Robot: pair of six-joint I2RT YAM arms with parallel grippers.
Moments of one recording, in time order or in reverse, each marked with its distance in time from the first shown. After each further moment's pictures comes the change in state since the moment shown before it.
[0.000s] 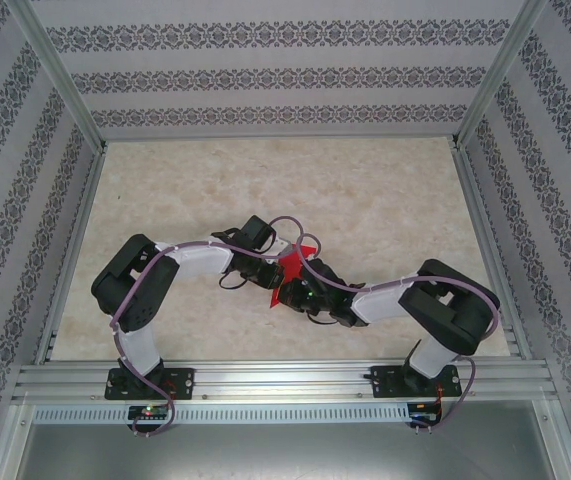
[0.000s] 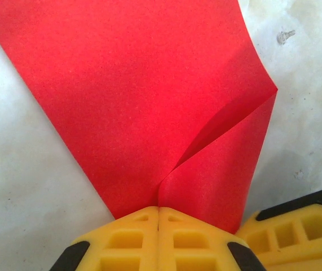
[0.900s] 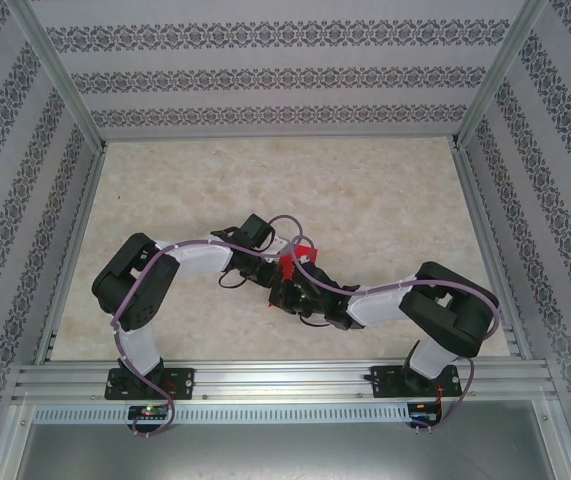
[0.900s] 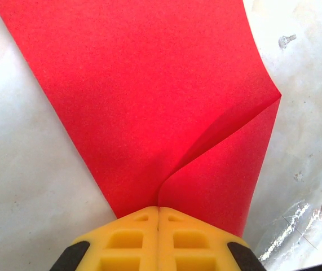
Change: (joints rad) left arm 0.008 0.006 0.008 -0.006 0.011 0.000; right arm 0.067 -0.011 0.032 -0.010 0.034 0.044
